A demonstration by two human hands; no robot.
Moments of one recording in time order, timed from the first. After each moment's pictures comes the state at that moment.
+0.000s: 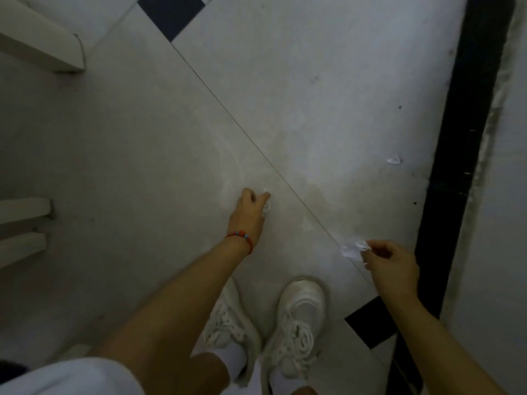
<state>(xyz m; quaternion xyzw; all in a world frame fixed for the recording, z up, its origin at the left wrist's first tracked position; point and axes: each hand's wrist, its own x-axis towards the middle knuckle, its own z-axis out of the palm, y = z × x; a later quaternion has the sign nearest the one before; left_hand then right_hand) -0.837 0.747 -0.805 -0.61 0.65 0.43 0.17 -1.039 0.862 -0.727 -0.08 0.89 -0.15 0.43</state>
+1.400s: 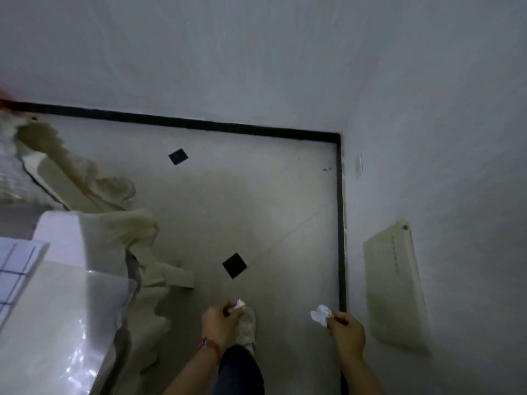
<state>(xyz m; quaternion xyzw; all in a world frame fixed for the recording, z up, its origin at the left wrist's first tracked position) -0.819 0.533 -0.179 -0.72 0.45 0.51 -0.14 -1.044 0.610 -0.154 -0.06 0.82 -0.36 0.44</state>
